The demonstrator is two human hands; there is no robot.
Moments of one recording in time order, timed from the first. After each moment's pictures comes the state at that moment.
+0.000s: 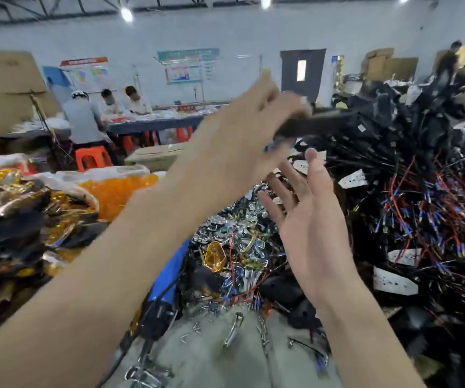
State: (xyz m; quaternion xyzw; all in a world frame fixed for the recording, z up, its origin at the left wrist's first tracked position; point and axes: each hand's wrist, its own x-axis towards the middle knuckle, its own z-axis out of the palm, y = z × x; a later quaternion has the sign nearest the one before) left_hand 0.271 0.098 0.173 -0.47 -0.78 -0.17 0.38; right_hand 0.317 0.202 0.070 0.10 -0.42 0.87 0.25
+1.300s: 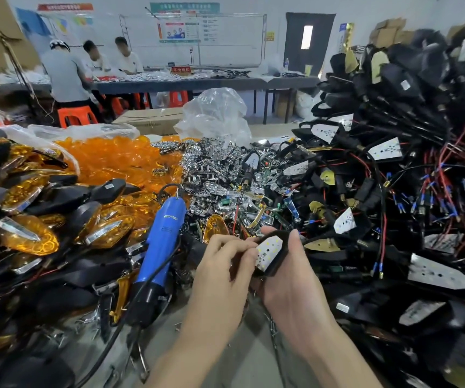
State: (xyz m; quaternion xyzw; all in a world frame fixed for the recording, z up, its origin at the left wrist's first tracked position) left_hand 0.265 0.065 -0.066 -0.22 -0.80 -0.55 0.13; right_hand 0.291 0.181 -0.068 -0.06 -0.36 0.93 0.04
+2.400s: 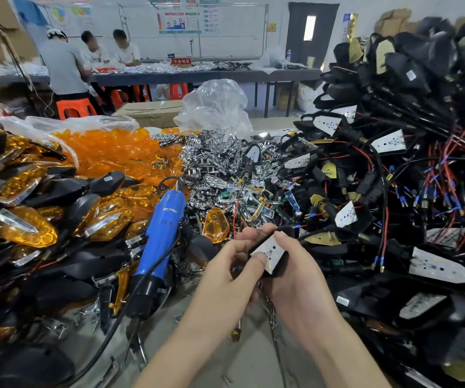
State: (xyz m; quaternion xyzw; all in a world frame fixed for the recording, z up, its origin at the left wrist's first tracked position) left_hand 0.280 0.065 -0.057 -0.15 -0.70 -0.69 -0.10; right_hand 0.300 0.183 -0.061 -0.03 -0.40 0.92 0.02
